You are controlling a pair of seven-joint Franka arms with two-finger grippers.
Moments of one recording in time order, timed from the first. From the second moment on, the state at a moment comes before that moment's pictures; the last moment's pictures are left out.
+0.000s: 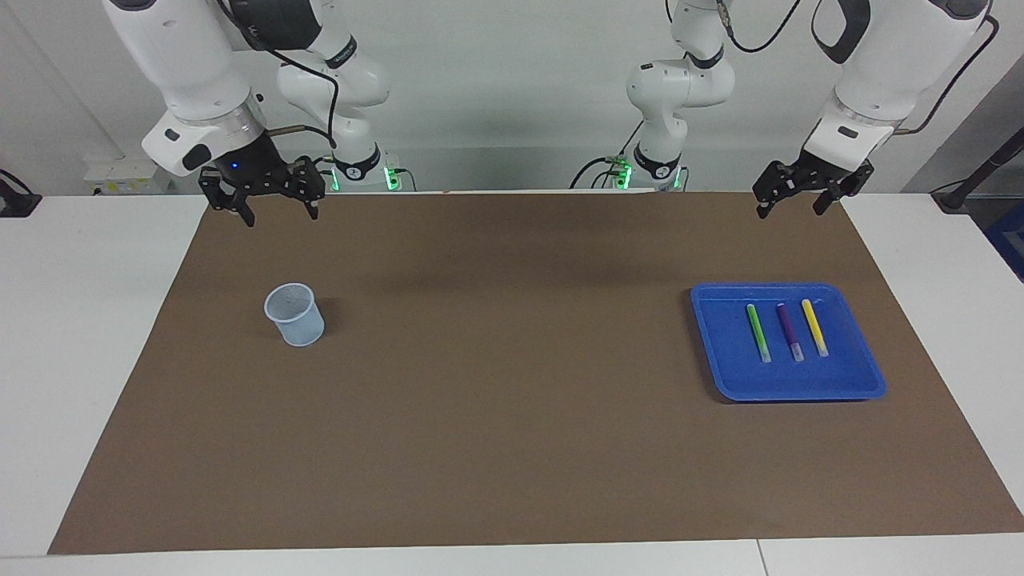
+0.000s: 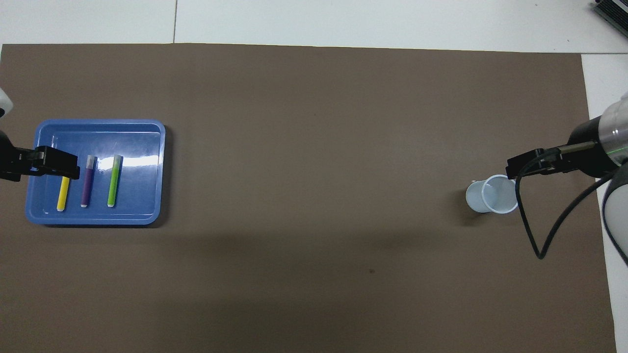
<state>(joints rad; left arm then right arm) -0.01 -0.05 -0.05 -1.64 0.01 1.55 -0.03 0.01 -0.01 0.06 -1.59 0.02 1.53 -0.03</state>
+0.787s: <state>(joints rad) -0.01 -0.05 -0.05 -1.64 0.00 1.55 -0.03 0.01 -0.01 0.06 -1.59 0.02 1.53 -0.03</state>
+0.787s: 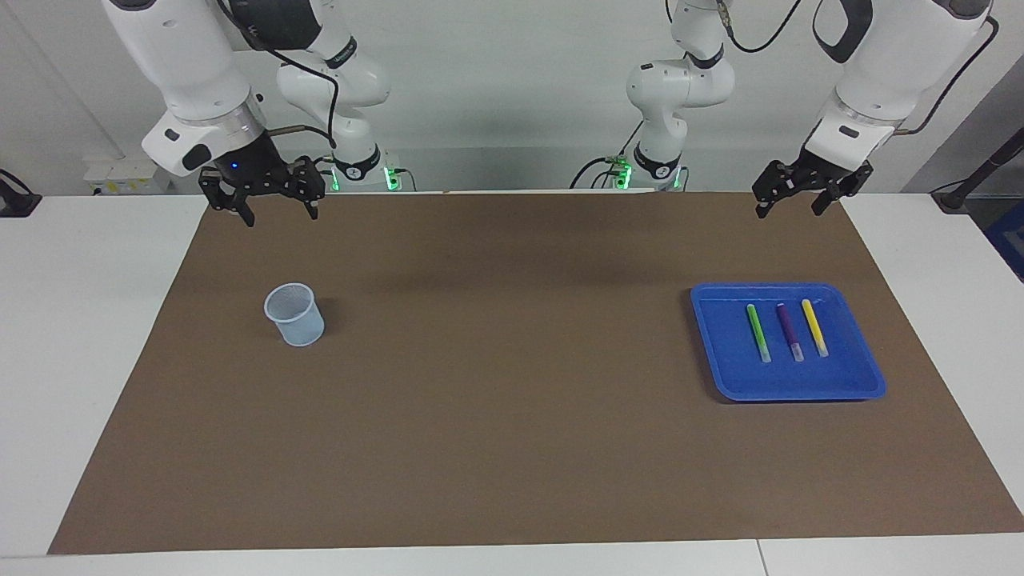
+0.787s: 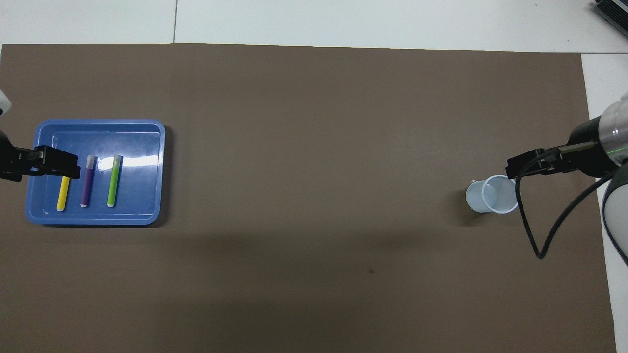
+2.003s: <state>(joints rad) -0.01 -0.05 -0.05 -1.64 0.00 1.55 -0.03 0.01 -0.01 0.06 -1.59 0.02 1.53 -0.03</state>
